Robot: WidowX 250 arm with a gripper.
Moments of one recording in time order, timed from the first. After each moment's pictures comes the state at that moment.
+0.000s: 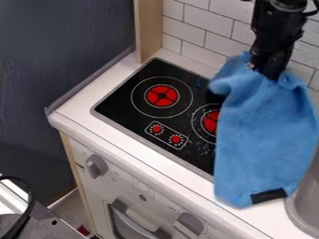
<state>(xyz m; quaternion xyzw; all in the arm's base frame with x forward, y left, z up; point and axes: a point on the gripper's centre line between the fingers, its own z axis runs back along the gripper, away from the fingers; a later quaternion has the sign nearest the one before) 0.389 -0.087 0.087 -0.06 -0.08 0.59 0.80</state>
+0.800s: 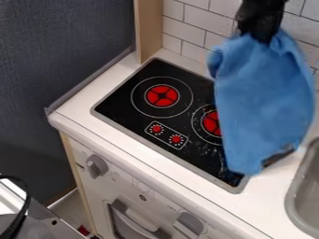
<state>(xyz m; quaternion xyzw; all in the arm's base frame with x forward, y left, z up) 0.404 -0.038 0.138 -0.10 -0.15 0.60 0.78</state>
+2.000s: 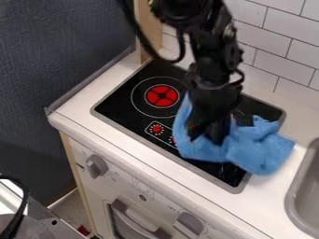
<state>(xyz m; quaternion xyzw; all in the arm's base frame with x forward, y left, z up) 0.307 -0.039 0.005 -0.10 -0.05 0.61 0.78</state>
